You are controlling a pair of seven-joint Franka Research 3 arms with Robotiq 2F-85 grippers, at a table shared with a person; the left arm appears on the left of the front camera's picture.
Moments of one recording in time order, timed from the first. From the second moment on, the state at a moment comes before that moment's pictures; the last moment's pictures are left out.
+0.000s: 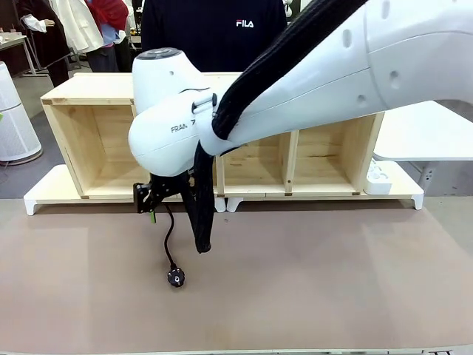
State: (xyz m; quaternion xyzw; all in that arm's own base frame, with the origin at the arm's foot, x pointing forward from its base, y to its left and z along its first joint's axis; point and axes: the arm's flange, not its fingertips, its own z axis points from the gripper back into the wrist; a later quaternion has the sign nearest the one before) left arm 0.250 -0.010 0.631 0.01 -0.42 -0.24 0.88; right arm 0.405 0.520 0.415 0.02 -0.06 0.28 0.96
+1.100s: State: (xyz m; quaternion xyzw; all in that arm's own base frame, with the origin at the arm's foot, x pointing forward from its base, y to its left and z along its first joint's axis) left arm 0.250 -0.010 0.631 0.01 -0.42 -0.24 0.88; right arm 0.396 0.527 0.319 0.03 0.02 0.31 0.95
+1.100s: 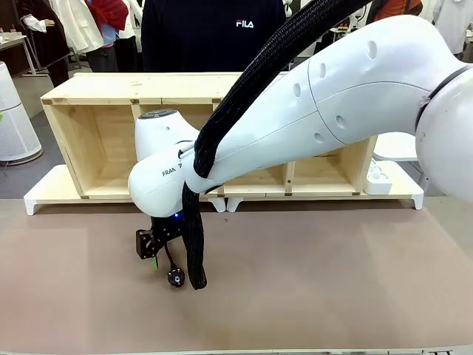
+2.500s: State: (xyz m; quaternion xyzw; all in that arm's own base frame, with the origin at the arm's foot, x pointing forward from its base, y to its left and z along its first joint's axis) left arm 0.250 -0.010 0.631 0.01 -0.42 -0.24 0.88; right arm 0.368 0.515 0.306 0.00 0.00 0.27 0.96
